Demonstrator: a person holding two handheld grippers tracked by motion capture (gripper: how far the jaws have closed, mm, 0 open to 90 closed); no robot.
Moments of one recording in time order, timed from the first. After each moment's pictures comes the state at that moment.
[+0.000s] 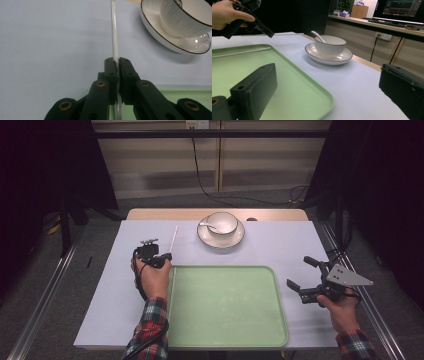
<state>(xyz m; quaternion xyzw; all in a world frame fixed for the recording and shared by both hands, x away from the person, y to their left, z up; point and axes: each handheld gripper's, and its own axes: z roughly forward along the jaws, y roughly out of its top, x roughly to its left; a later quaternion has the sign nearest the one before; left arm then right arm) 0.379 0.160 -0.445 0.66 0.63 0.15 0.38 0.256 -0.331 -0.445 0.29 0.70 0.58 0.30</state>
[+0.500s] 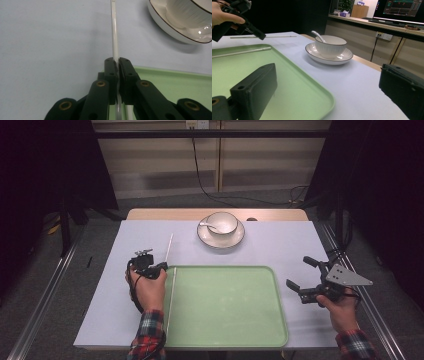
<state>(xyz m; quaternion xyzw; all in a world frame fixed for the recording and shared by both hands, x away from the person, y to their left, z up) 0.349 0.172 -0.451 0.64 0.65 0.15 0.39 0.256 -0.331 -0.444 0.29 0.70 0.58 0.30</state>
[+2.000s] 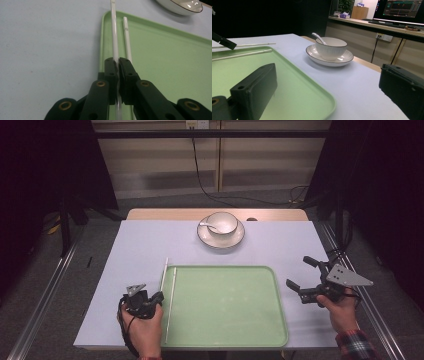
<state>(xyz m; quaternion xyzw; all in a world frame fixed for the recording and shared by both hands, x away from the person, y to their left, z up) 0.249 0.176 -0.463 0.62 0.65 0.16 0.39 0.256 -0.330 -0.444 0.29 0.69 0.59 0.30</state>
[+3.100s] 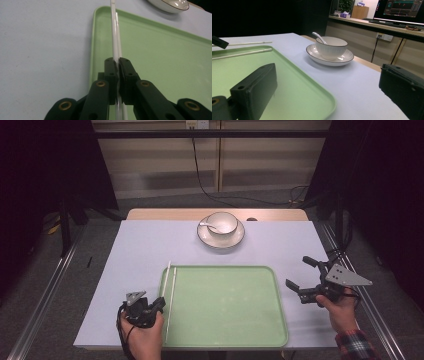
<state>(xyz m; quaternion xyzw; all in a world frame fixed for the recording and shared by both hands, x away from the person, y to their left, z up) 0.228 0.174 -0.461 0.62 0.65 0.16 0.41 0.256 -0.328 -0.444 0.28 0.70 0.58 0.30</state>
